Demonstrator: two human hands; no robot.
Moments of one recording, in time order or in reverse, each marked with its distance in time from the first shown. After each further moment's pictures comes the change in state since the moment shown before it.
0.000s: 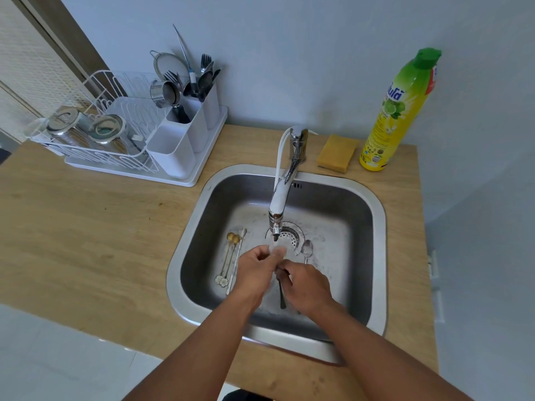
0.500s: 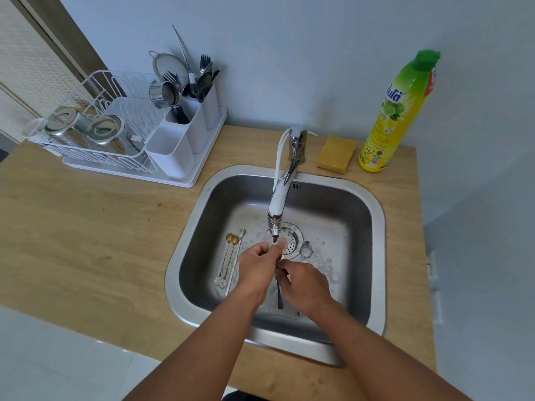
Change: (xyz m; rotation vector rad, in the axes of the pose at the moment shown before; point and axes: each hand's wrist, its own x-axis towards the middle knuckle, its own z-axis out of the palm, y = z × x) left_hand 0.005 0.006 0.011 -0.073 0.097 -0.057; right_hand 0.003 -0.002 -0.002 -0.007 0.025 -0.023
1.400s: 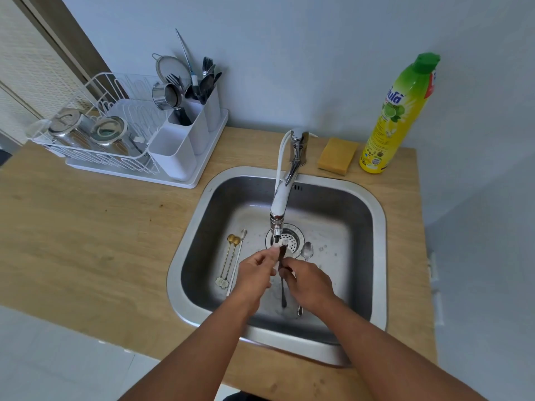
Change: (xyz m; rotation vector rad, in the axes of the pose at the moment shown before) left_hand 0.000 -0.014 -0.020 0.096 -0.075 -0.045; right_hand 0.006 0.007 -0.004 0.047 -0.084 0.093
